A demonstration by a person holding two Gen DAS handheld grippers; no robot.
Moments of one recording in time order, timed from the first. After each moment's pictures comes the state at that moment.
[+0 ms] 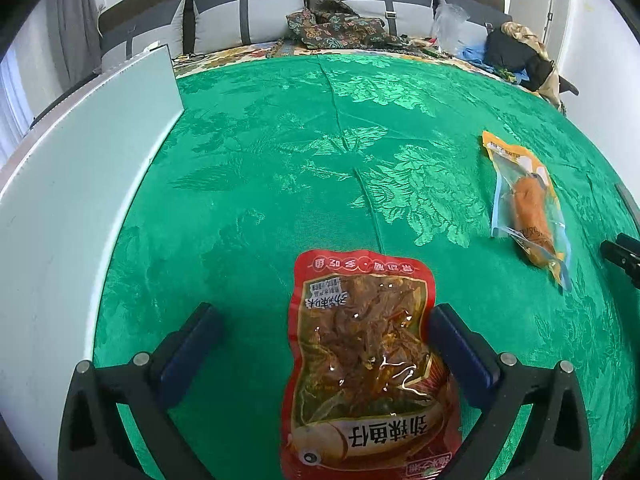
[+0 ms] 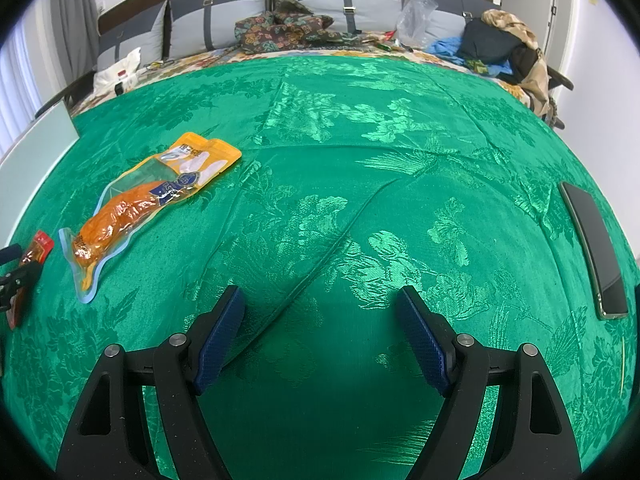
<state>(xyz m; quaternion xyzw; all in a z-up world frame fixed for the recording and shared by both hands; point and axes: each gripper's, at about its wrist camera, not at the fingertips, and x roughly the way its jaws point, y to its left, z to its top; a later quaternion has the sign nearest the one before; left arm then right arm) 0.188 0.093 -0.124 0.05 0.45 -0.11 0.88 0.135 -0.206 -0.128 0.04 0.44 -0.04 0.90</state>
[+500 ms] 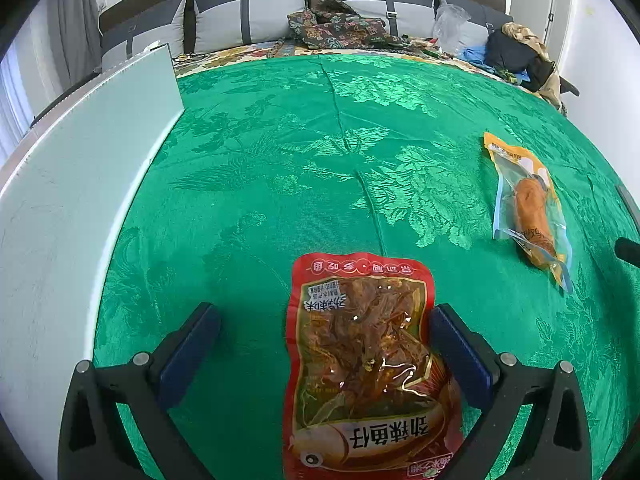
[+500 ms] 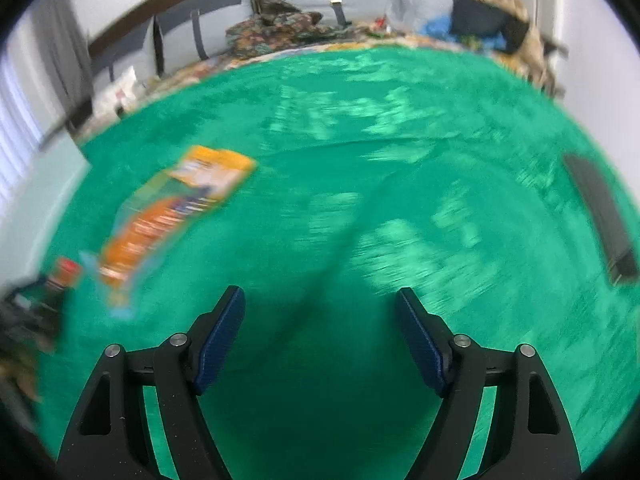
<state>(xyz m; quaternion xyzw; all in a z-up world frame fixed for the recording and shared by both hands) 0.189 0.094 -0.123 0.05 0.46 -0.11 0.88 0.130 -0.200 -0.112 0.13 0.44 -0.02 0.89</state>
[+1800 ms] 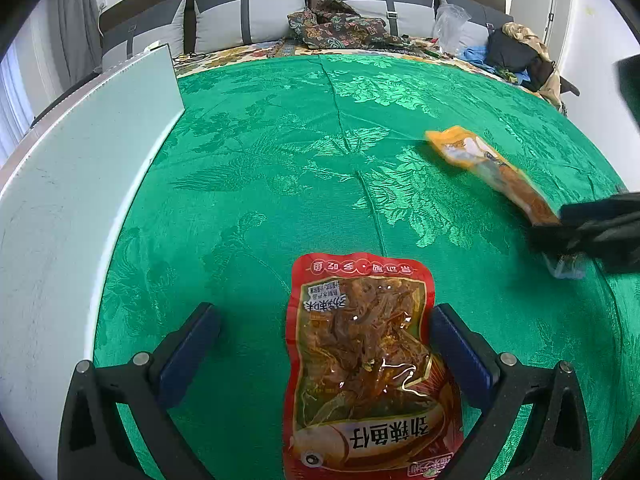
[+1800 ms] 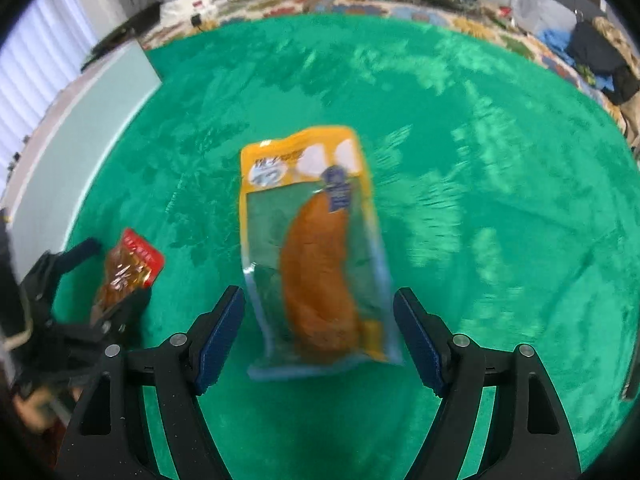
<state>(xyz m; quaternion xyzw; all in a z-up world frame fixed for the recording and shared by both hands) 0.189 0.095 -0.123 0.05 0.46 -0.11 0.88 0.223 -0.079 -0.102 0.01 0.56 0.10 0.83</state>
